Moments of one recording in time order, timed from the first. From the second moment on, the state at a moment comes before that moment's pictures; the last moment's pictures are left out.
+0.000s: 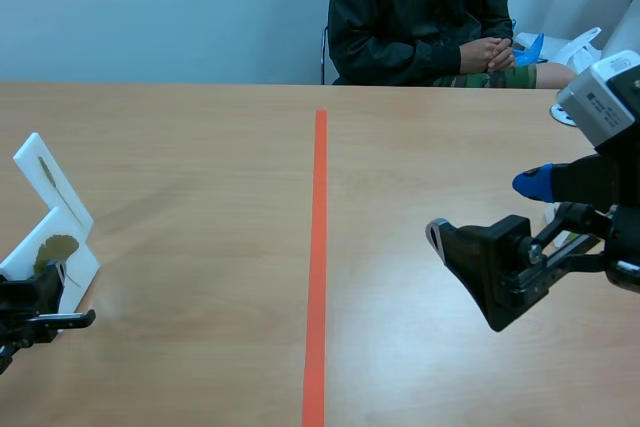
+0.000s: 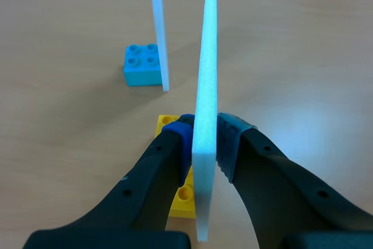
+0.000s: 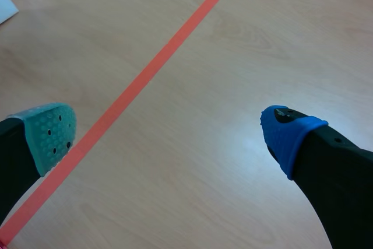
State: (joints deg) left arm 17.7 -17.5 -7.6 67.8 -16.6 -11.5 -19.9; right arm -29.0 27.0 6.9 115.2 26.6 29.2 -21.2
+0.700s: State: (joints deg) left arm 20.5 -18.0 -7.7 78.0 -16.7 -12.0 -25.6; right arm -29.0 27.0 6.9 115.2 26.6 29.2 -21.2
